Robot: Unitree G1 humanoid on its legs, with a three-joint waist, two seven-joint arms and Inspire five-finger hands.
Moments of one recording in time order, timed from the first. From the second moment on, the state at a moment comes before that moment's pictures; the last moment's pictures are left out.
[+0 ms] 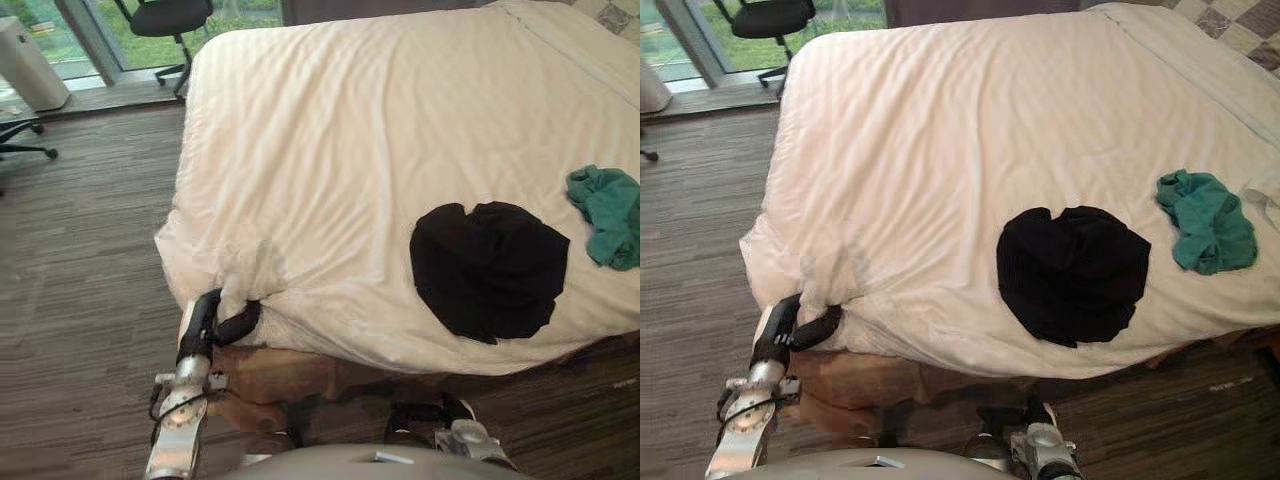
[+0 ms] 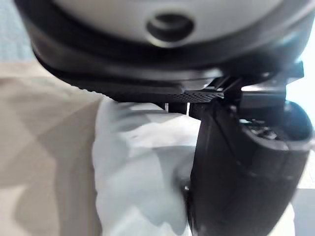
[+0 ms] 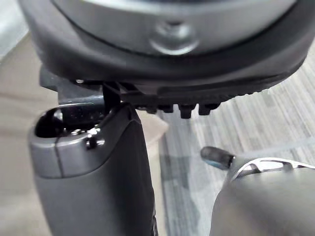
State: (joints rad) left arm 0.26 0.08 0.16 0.32 0.04 -0.22 0.07; right arm -0.04 -0.12 -0.22 1.11 -0.19 0.05 -0.07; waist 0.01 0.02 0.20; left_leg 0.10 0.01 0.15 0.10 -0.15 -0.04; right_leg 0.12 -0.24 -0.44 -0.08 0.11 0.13
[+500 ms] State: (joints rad) left arm 0.14 -0.01 0.47 0.96 0.14 -0.09 0.06; right arm -0.05 -0.14 -0.37 1.17 -0.17 0.07 -0.08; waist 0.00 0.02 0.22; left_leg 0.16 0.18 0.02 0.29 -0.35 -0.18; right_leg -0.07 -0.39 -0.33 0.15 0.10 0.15
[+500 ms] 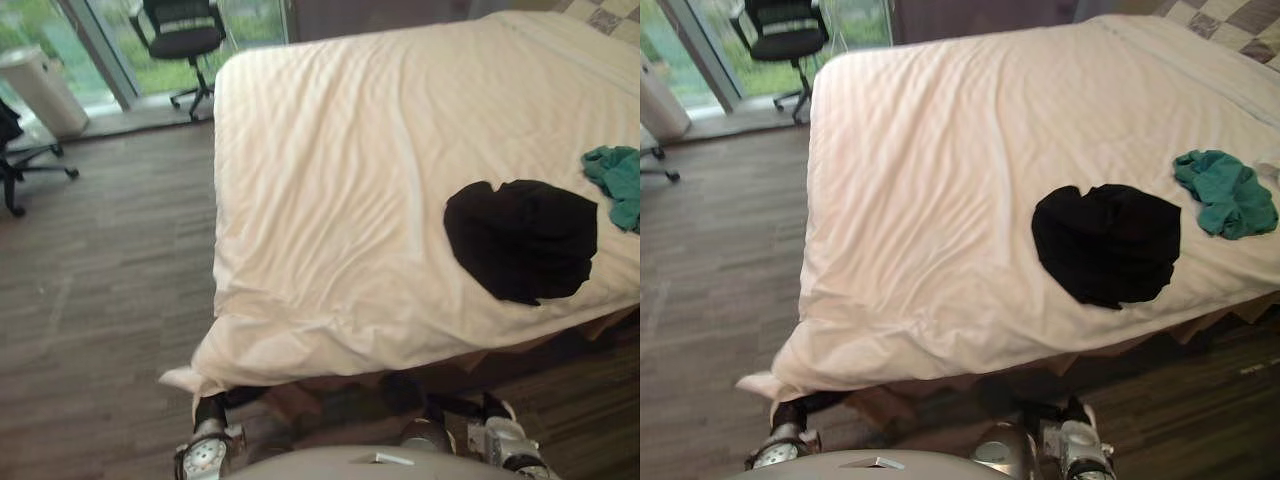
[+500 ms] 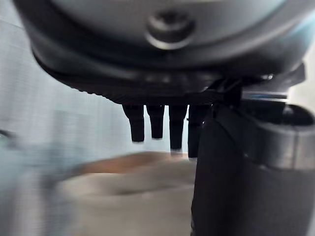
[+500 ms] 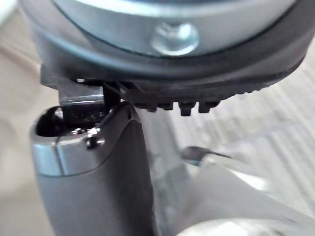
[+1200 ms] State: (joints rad) left arm 0.30 0.08 0.29 1.13 0.11 0.04 0.14; right arm 0.03 -0.05 -0.36 1.11 -0.01 0.05 -0.12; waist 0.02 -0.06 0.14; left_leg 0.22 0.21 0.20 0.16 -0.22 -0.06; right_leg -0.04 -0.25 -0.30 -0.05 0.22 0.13
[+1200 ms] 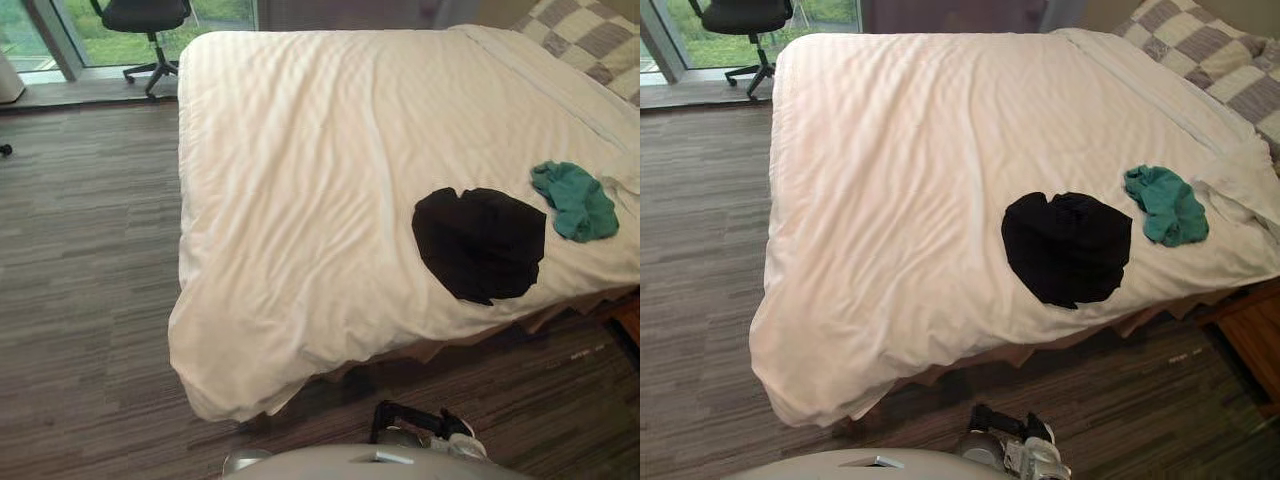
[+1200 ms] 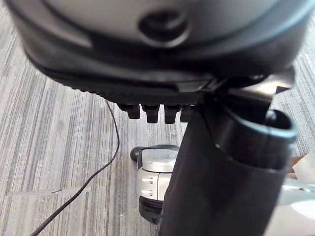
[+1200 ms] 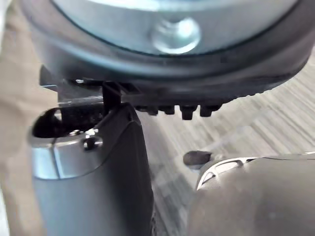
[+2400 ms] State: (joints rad) left arm 0.32 0.12 0.39 1.14 0.29 0.05 0.08; right arm -0.25 -0.63 -0.44 0.49 0.30 -0.05 -0.18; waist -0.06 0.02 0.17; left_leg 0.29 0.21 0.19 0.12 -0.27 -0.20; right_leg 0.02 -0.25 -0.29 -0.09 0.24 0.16
